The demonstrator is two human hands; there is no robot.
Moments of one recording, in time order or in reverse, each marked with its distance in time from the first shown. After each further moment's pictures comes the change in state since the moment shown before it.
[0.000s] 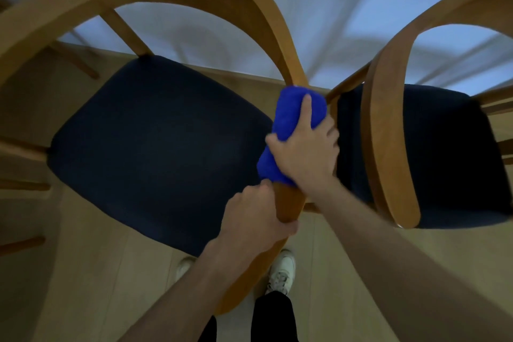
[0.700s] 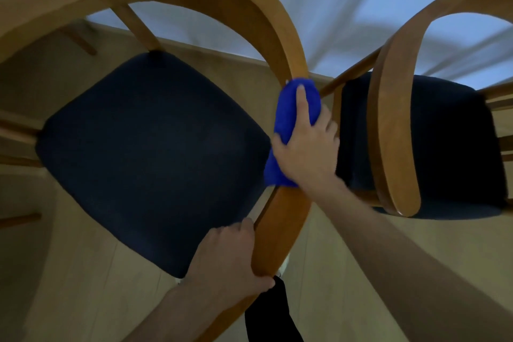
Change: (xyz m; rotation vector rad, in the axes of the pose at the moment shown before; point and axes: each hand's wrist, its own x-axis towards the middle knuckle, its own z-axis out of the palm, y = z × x) left_hand -0.075 -0.027 0.002 0.152 -0.327 -0.002; right_hand -0.026 0.009 0.008 -0.031 0.062 -0.198
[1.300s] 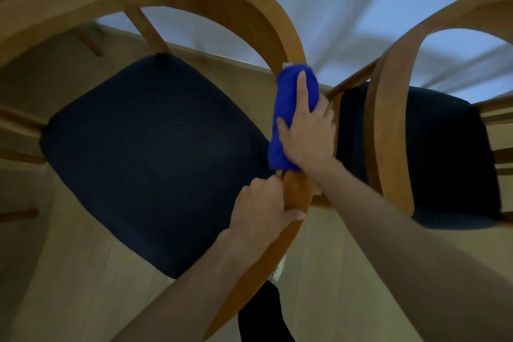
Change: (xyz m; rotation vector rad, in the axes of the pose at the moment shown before) left_hand 0.060 0.038 -0.014 -0.184 0.320 0.002; right_hand 0.033 0.002 -0.001 0.024 0.007 -0.060
